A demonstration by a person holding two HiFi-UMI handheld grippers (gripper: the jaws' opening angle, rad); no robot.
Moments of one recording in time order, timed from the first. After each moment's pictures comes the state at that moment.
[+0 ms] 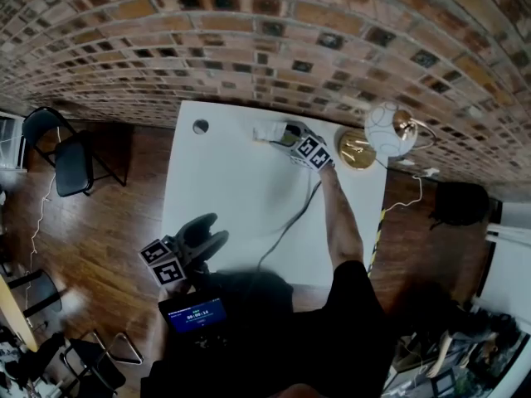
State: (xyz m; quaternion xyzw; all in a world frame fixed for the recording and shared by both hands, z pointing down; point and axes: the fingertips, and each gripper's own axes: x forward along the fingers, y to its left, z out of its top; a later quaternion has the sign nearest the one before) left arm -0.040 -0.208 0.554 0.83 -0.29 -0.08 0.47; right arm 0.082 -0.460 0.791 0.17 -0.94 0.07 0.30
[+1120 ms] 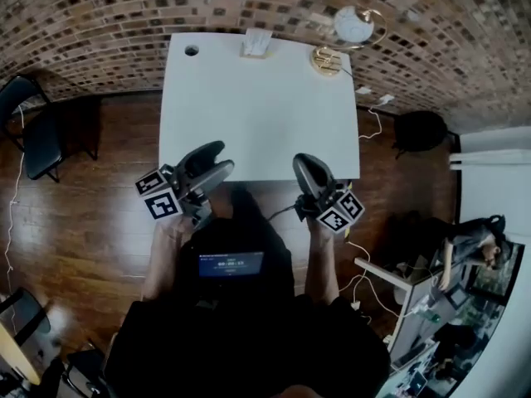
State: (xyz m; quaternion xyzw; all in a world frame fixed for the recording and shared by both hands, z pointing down) left arm -0.103 -0.055 0.468 0.88 -0.11 -0.20 0.42; right arm 0.059 -0.027 0.483 0.39 -0.89 0.19 -0.11
